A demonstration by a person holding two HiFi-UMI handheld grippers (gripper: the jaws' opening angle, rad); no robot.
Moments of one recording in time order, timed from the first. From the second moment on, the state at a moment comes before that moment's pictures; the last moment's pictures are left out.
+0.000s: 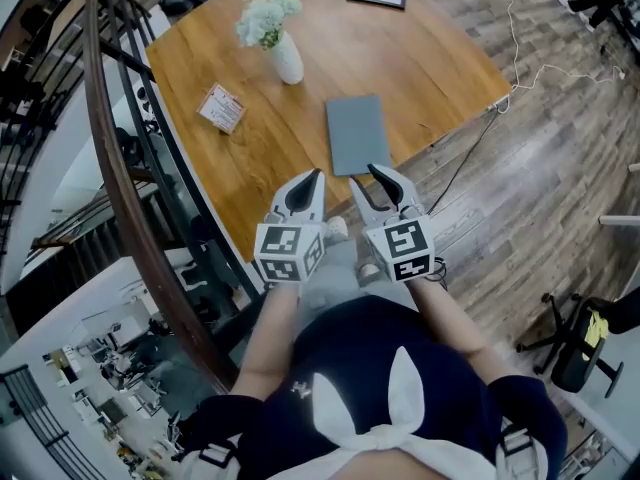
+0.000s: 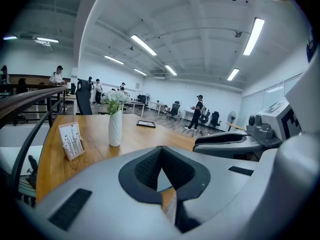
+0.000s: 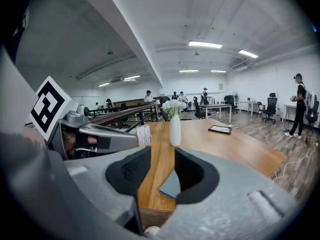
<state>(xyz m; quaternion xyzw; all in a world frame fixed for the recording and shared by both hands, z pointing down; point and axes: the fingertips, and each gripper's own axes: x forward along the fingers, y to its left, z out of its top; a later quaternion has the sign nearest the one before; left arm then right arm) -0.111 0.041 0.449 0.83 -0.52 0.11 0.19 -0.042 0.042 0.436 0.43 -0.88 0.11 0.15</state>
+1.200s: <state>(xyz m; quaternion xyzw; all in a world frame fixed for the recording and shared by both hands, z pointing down) -0.158 -0.044 0.505 0.84 -0.47 0.15 0.22 -0.101 -0.004 0.560 0.37 -0.86 0.10 0.33</state>
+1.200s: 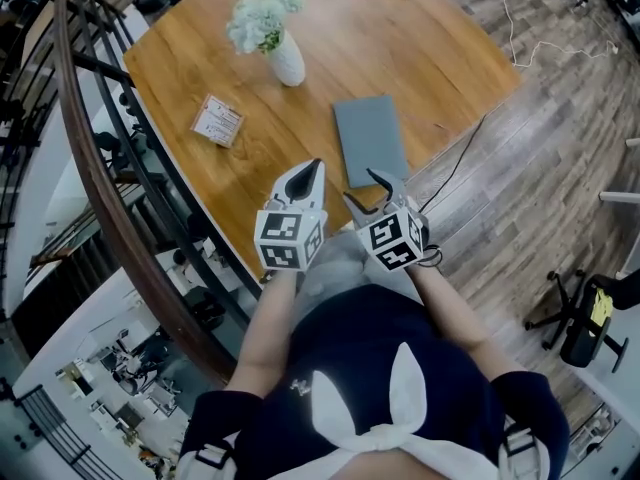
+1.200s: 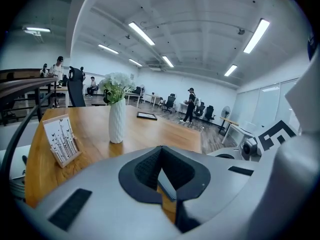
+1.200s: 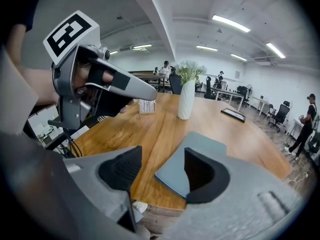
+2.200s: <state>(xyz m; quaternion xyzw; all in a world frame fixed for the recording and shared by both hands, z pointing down) -0.156 -0.055 0.543 0.84 -0.45 0.17 0.25 -0.104 -0.016 0.645 0.31 -0.83 0.01 0.47</state>
